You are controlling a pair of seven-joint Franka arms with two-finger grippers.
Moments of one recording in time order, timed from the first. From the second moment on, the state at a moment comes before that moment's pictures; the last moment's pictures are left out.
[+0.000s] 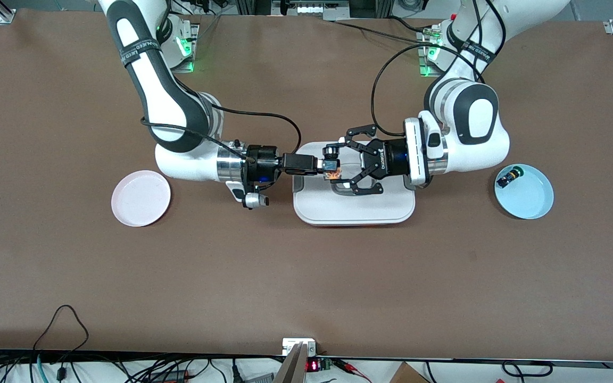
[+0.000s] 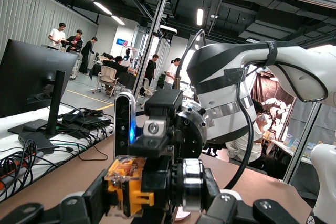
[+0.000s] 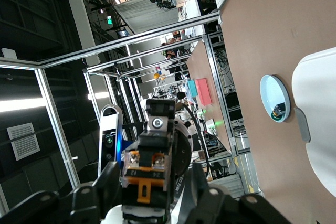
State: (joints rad) left arm 0.04 0.35 -0.48 -1.88 -1.78 2.10 1.99; right arm 0.61 0.54 -0.08 -1.57 1.93 2.05 -0.36
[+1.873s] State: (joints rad) left arm 0.26 0.34 -0.10 -1.93 -1.18 2.19 2.09; right arm 0.39 0.52 -0.09 -1.58 1.43 1.84 -0.40
